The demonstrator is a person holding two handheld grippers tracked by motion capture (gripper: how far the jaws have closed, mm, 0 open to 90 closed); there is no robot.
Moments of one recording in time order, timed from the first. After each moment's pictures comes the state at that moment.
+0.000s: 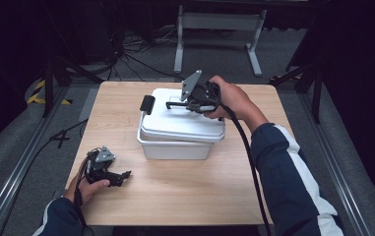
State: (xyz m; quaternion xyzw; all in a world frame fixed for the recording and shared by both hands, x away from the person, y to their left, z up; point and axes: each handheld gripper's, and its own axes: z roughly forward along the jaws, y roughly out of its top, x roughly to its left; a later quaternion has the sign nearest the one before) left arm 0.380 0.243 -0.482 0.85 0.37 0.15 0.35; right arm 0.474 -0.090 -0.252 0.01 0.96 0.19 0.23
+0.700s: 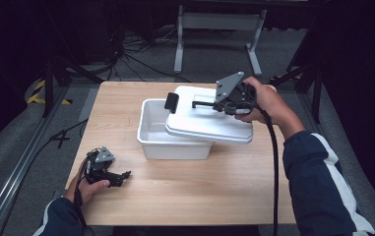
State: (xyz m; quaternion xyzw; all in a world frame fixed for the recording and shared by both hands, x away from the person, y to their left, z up) left arm 0.379 0.242 -0.482 0.85 0.38 0.15 0.35; right arm 0.451 -0.169 -0.233 0.01 0.94 0.21 0.25
